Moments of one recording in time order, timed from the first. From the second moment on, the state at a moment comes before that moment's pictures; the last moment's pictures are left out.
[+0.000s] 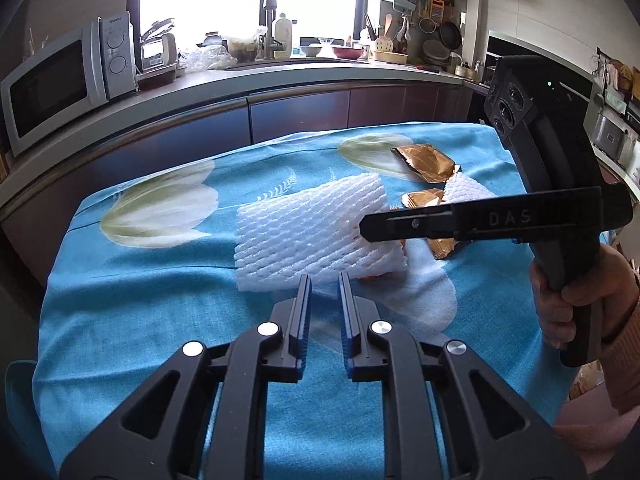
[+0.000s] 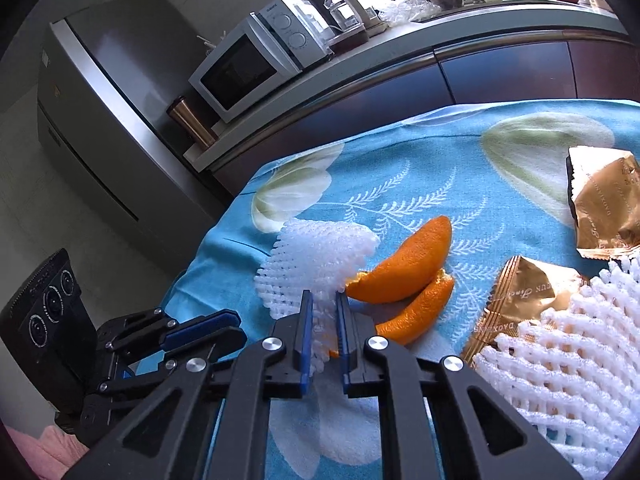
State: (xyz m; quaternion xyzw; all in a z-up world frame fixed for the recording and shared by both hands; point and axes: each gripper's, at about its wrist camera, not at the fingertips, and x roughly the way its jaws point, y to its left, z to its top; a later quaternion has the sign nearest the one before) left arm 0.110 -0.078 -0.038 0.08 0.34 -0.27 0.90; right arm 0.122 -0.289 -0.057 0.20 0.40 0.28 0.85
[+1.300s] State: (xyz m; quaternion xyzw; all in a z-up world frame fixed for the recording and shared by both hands) left arm 0.114 -0.111 -0.045 0.05 0.38 -0.30 0.87; right arm 0.091 -0.342 -0.024 0.25 0.32 0.27 0.87
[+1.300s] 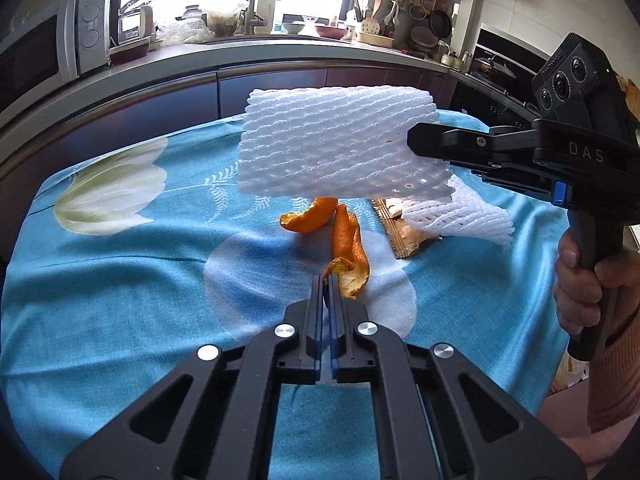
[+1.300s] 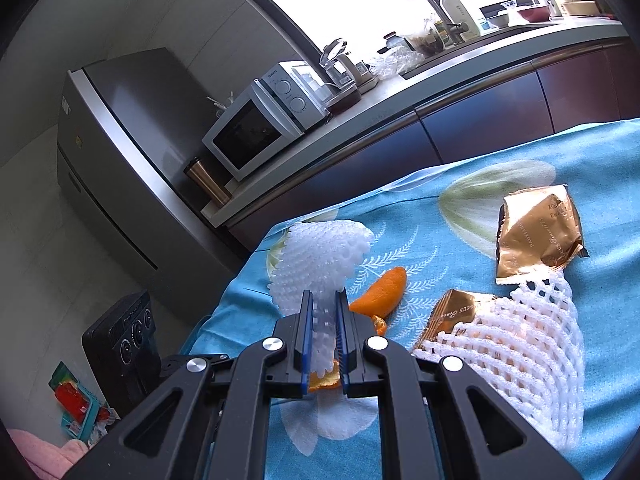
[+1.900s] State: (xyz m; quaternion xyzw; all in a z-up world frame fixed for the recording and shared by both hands) left arm 0.064 0.003 -0.012 0.00 0.35 -0.22 0.91; right arm 0.080 -0.289 -0.017 0.24 0.33 0.32 0.86
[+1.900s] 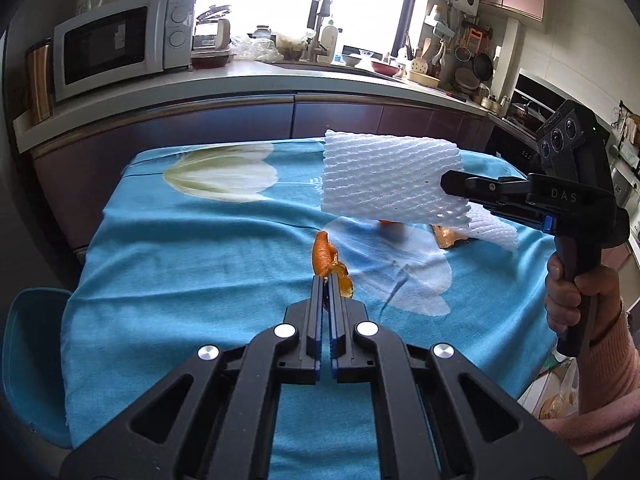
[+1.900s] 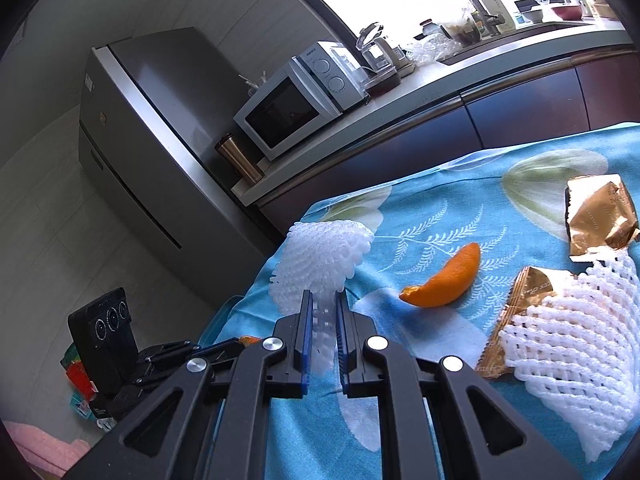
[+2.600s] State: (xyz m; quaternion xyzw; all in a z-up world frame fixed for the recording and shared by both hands) left arm 0.017 0.135 0.016 -0.06 0.31 -0.10 0.94; right arm 0.094 -0.187 -0.012 0.20 0.35 0.40 0.82
